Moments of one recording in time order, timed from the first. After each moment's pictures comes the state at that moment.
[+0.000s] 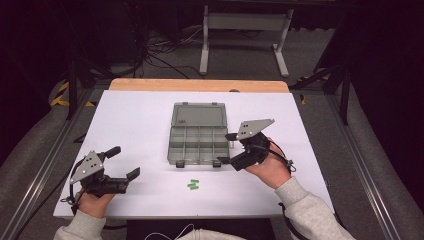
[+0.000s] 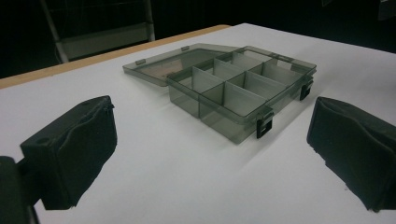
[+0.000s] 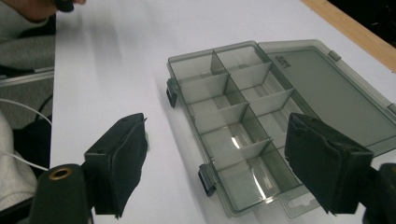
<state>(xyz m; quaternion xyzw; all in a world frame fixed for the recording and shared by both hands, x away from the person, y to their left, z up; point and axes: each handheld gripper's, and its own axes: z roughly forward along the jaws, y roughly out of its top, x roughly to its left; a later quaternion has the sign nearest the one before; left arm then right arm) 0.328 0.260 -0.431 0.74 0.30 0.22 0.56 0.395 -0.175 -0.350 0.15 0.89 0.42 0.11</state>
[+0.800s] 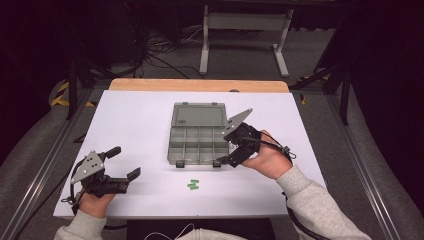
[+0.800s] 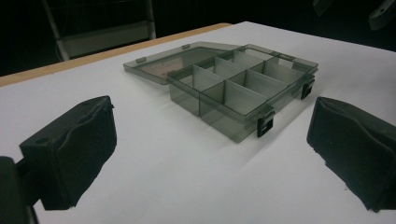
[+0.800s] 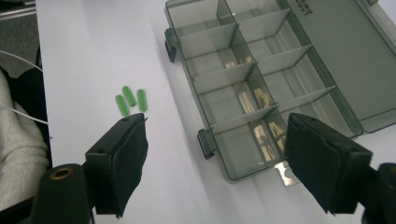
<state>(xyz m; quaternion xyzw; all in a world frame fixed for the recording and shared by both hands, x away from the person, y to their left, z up) 0.329 0.259 -0.432 0.74 0.31 0.22 0.56 0.412 -0.152 -0.339 0.15 0.94 0.28 0.07</state>
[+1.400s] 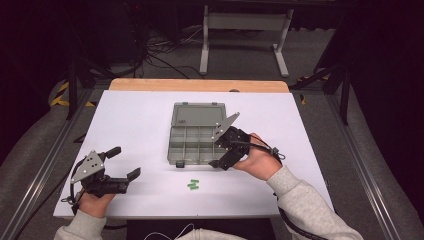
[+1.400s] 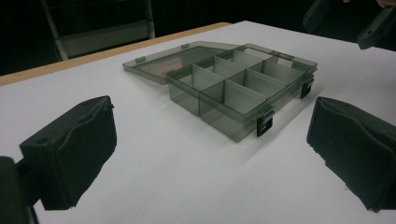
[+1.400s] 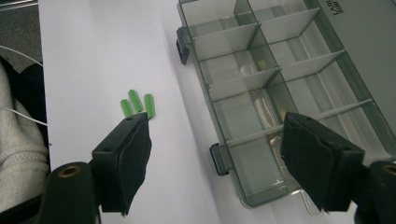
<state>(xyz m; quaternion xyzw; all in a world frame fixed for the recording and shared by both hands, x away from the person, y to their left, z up) 0.329 0.260 -0.432 0.74 0.31 0.22 0.56 0.414 -0.128 -0.356 0.13 0.95 0.28 0.06</state>
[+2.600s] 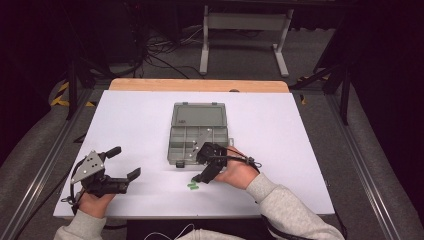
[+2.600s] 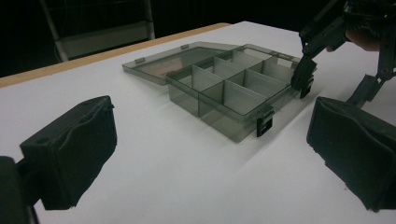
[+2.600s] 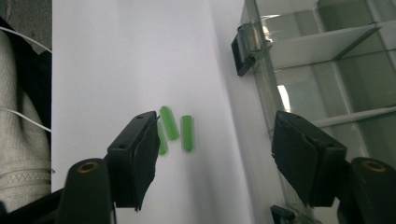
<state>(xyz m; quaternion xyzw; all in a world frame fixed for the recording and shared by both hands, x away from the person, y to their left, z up) 0.329 0.259 -0.432 0.74 0.30 0.22 0.56 0.405 -0.075 -0.406 0.09 0.96 0.25 0.01</state>
